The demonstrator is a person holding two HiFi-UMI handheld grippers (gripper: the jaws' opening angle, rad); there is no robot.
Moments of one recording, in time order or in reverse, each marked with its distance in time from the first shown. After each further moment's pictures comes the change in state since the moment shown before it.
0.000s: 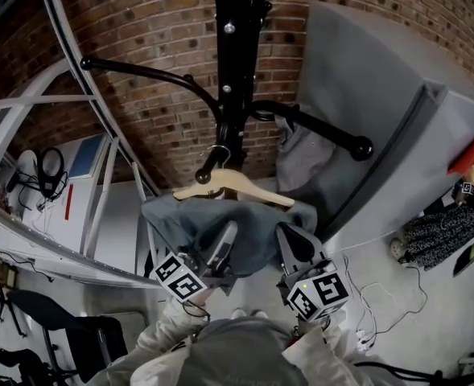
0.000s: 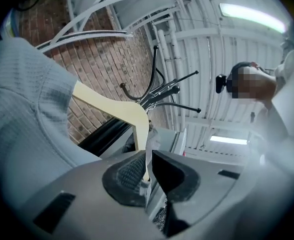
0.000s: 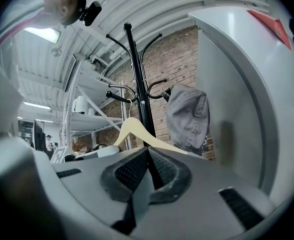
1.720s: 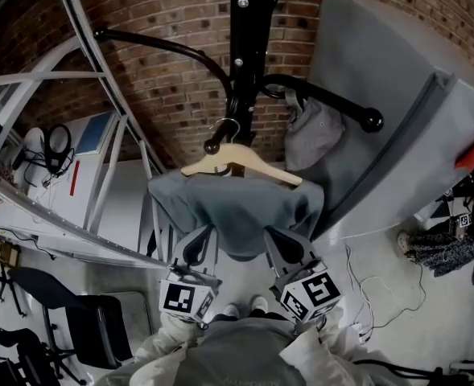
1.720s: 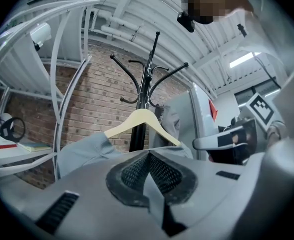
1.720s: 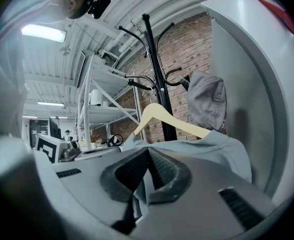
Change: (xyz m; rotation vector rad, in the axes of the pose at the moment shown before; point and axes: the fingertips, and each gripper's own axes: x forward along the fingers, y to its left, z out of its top) left arm -0.081 -0.007 -0.004 0.598 0.205 0.520; right arm -0.017 0.051 -0.031 -0.023 0.103 0.142
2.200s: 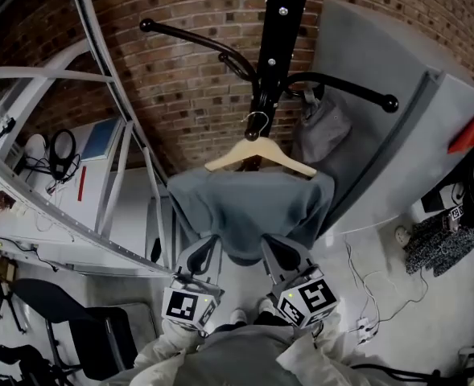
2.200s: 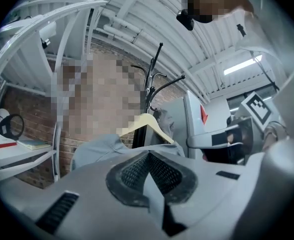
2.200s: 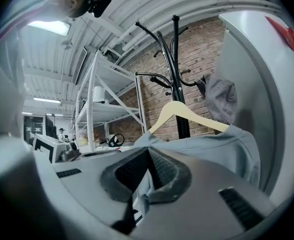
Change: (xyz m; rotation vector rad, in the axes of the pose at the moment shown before) left arm -0.064 0.025 -0.001 -0.022 0.012 -0.089; right arm 0.006 0.079 -0.010 -0.019 -0.001 -0.052
